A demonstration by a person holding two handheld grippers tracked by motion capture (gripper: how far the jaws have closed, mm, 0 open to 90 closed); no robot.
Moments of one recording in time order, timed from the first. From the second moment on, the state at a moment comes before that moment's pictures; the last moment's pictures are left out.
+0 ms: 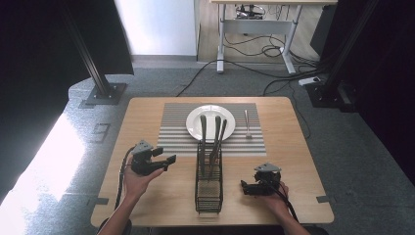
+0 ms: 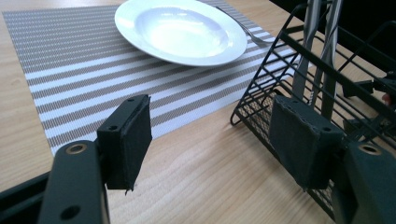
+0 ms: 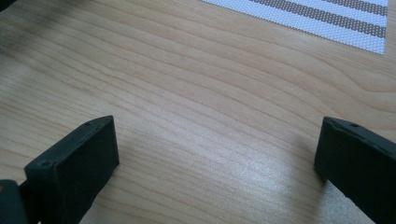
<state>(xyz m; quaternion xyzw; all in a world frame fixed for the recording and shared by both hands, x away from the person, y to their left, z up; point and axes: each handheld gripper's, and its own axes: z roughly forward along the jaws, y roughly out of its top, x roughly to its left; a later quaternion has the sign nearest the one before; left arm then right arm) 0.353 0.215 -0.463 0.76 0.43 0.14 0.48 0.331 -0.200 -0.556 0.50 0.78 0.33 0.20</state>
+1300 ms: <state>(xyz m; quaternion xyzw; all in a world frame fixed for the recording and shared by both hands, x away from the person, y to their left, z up) 0.390 0.180 -0.412 0.74 0.40 0.10 0.53 0.331 -0.200 -0.556 0.49 0.78 0.33 0.20</state>
